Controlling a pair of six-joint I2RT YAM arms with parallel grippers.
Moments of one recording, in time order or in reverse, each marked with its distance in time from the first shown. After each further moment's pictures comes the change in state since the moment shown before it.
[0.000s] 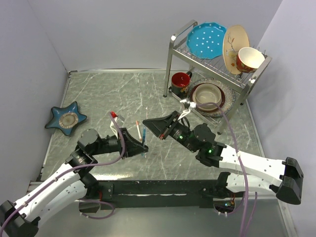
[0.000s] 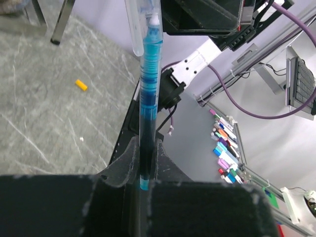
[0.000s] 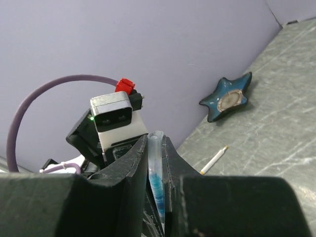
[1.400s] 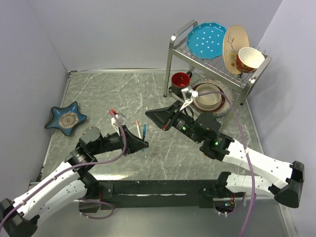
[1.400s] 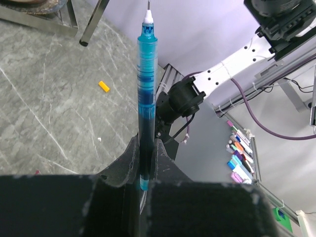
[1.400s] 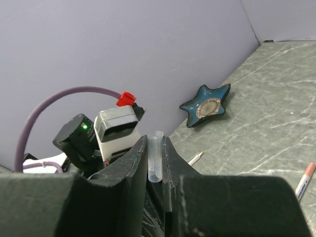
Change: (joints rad) left arm -0.034 0.018 0.053 -0.098 -0.134 0.042; right arm -0.092 0.000 0.187 -0.228 -0.084 -0.139
